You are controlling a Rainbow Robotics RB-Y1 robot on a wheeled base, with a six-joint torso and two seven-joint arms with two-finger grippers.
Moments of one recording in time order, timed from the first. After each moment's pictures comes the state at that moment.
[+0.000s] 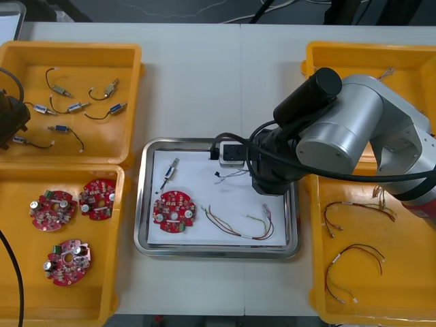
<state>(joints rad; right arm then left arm) -0.70 -0.62 0.63 -1.91 -0.78 1.45 2.19 -0.71 0.59 0.27 -1.18 0.17 1.57 -0.68</state>
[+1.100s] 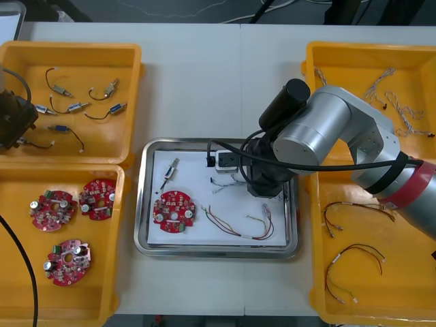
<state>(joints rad) -0.76 -0.56 0.70 -1.69 -0.78 1.41 2.24 -0.73 0.55 0.30 -1.12 0.15 1.47 -0.68</state>
